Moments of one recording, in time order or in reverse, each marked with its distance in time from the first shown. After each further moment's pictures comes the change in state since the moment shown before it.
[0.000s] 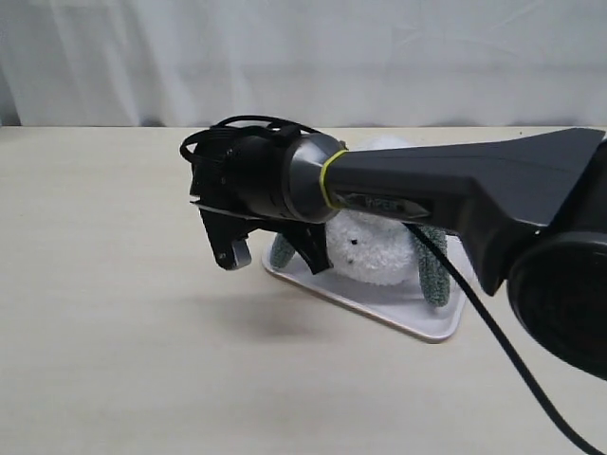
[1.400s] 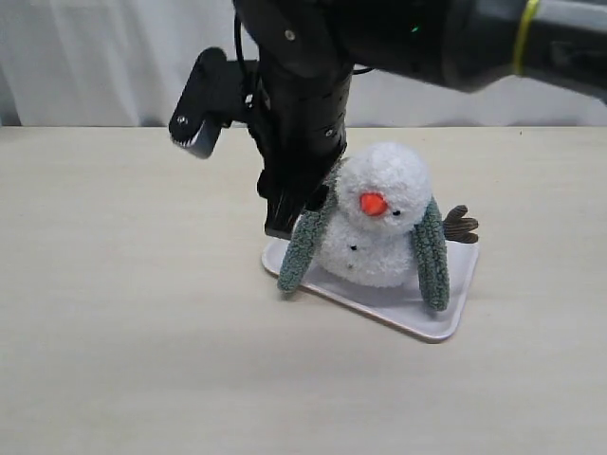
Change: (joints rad) left arm 0.000 0.000 0.000 0.000 0.000 0.000; right arm -0.017 -0.360 0.006 0.479 0.087 0.231
